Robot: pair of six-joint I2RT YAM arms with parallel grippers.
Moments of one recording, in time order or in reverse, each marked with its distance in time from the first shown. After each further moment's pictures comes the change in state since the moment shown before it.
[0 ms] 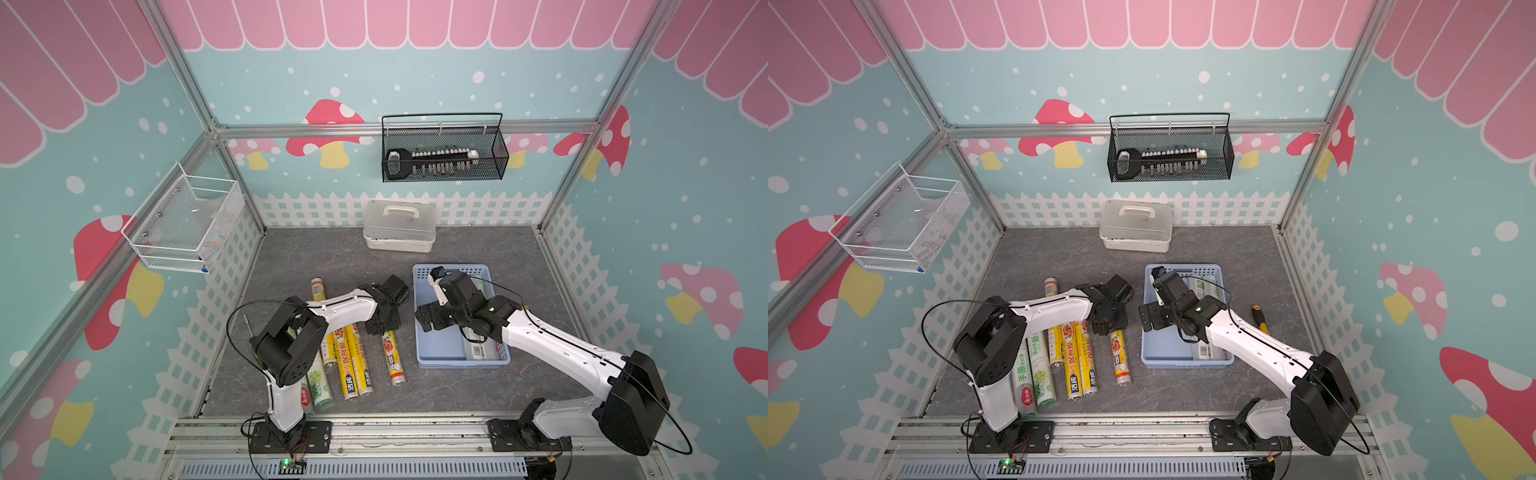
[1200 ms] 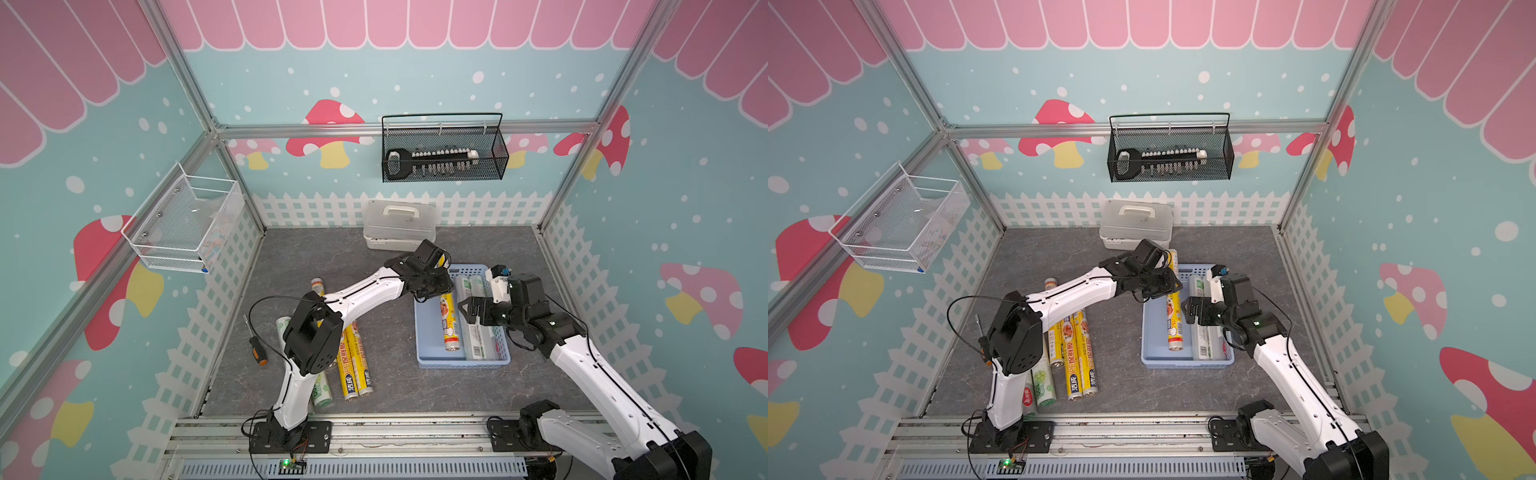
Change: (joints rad) left arm -0.093 0.211 0.552 0.137 0.296 0.031; right arm -0.435 -0.331 -0.203 -0.039 -0.289 0.004
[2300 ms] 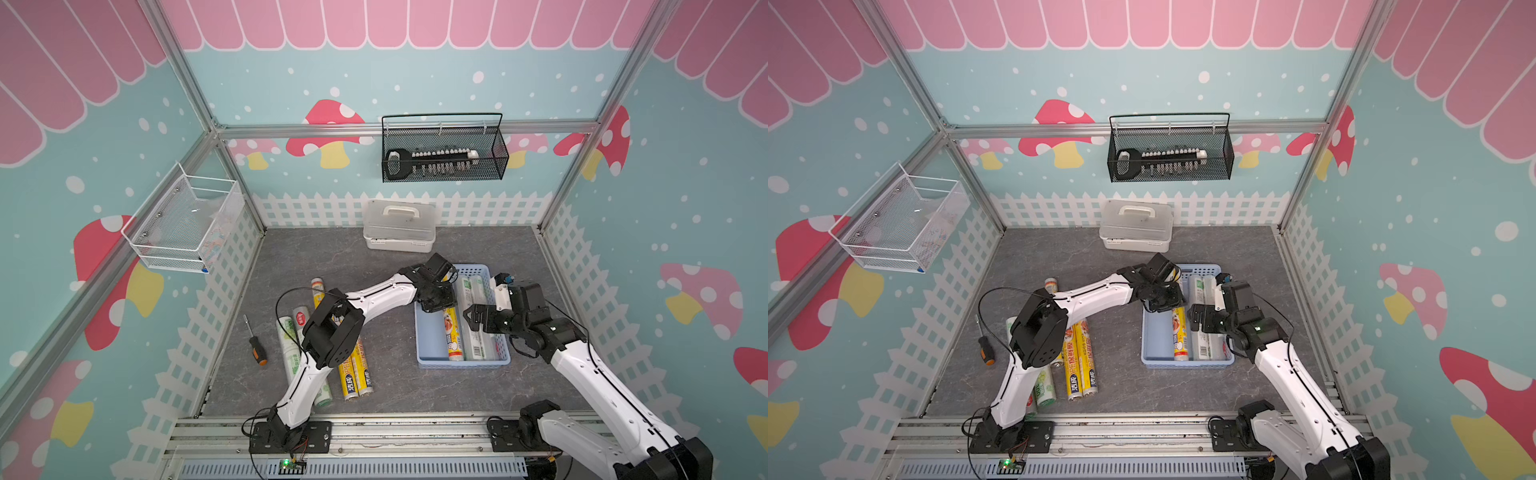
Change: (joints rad) left arm -0.032 0.134 0.026 -0.020 0.029 -0.022; right arm -0.005 -0.032 -0.042 -0.055 0.072 0.003
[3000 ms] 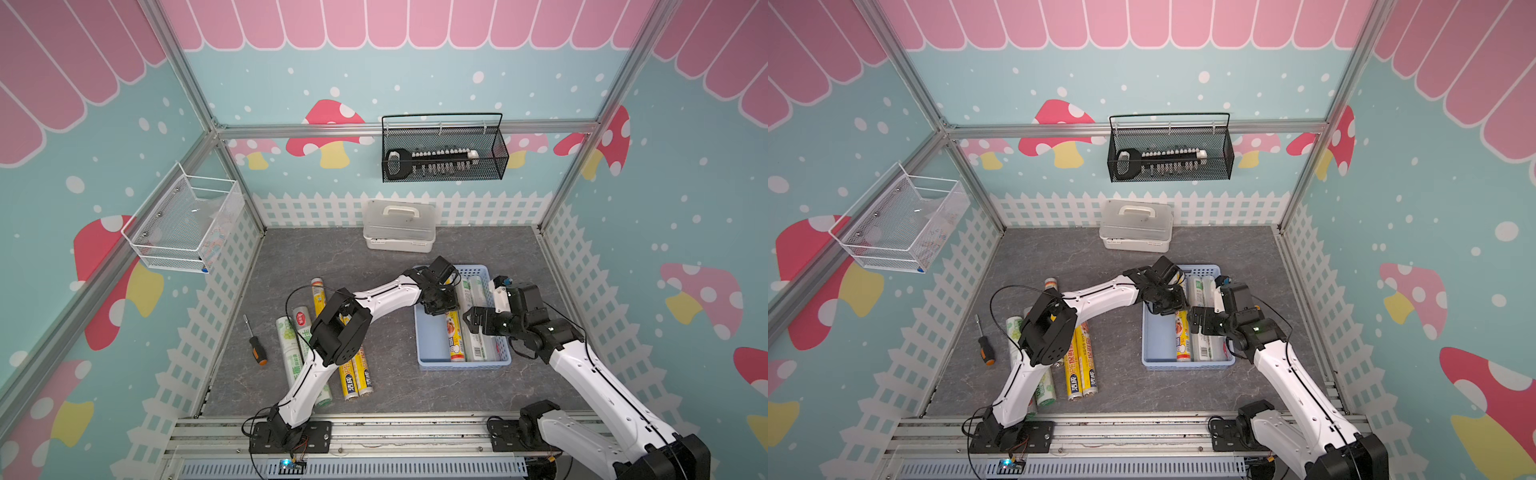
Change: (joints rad) left arm -0.006 0.070 0.050 -0.009 0.035 0.000; right arm 0.000 0.006 -0.022 0.003 -0.004 0.002
